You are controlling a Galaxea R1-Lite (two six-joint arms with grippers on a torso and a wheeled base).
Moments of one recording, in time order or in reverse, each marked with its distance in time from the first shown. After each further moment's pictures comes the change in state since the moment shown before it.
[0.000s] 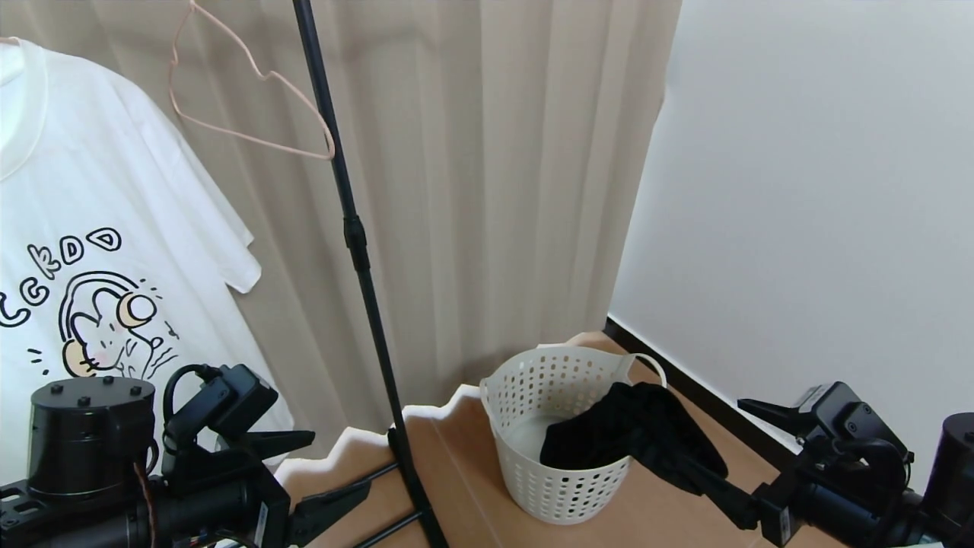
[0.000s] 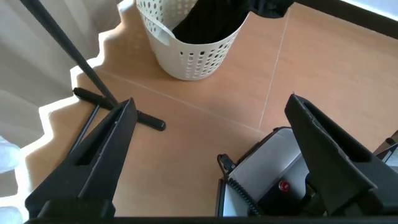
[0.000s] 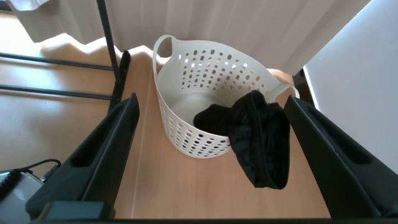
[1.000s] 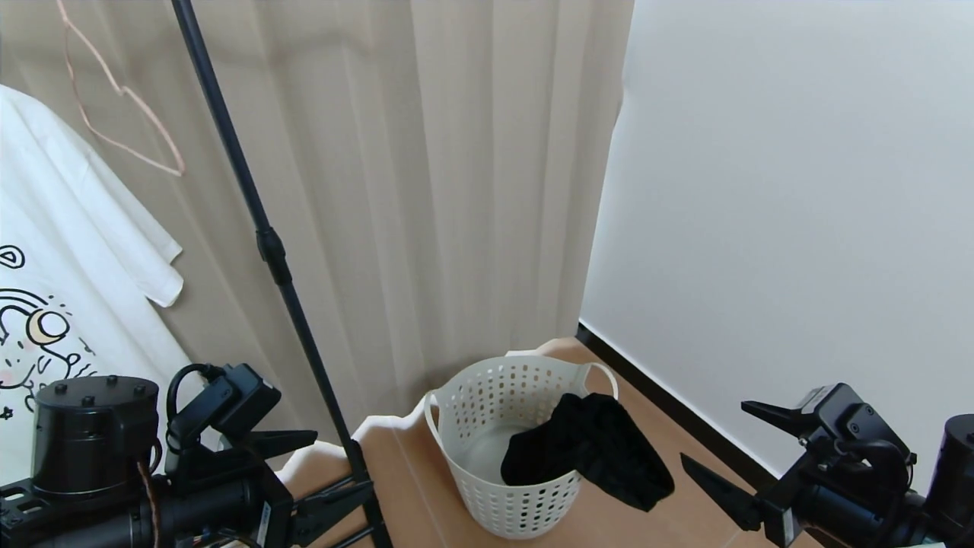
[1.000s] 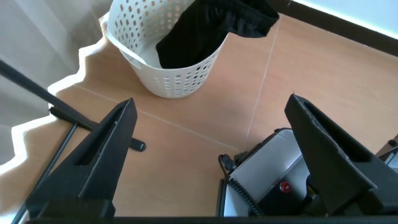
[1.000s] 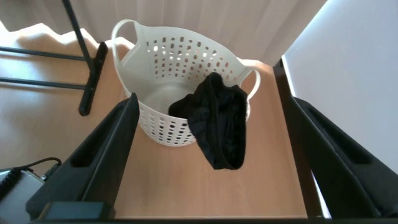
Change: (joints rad) left arm 0.000 0.004 -0.002 -0.001 -0.001 -0.001; right arm -0.001 -0.001 0.007 0.001 0.000 0.000
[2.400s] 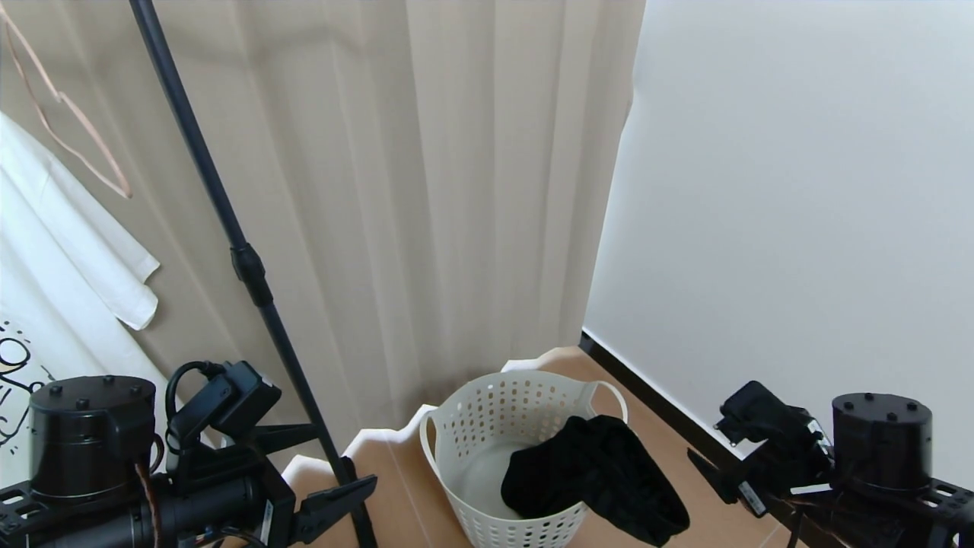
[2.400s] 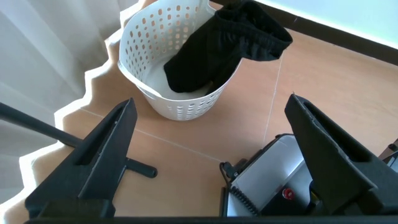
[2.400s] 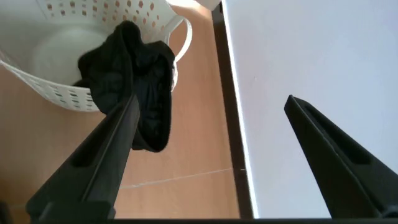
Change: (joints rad) left arm -0.016 0.009 0.012 -0.059 0.002 0.001; right arm -0.093 0.272 -0.111 0.016 -0.236 -0.249
